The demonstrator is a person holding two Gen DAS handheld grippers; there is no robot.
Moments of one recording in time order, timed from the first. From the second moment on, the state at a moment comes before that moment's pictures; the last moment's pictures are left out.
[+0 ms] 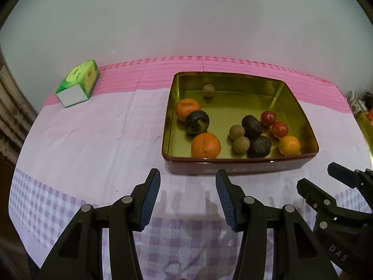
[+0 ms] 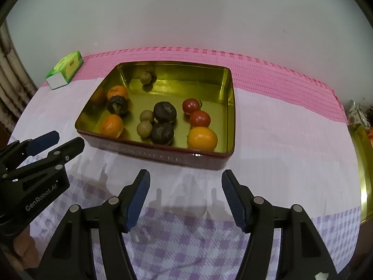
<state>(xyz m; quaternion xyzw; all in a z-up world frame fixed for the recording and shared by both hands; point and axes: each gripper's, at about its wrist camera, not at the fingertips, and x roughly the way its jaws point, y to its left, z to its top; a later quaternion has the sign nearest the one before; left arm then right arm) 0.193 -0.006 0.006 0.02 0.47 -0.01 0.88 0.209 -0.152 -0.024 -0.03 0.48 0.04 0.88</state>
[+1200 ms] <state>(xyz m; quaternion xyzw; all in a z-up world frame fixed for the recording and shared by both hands) 0.173 -0.017 0.008 0.02 0.47 -0.01 0.88 0.189 -0.156 -0.023 -0.04 0.48 0.04 0.88</state>
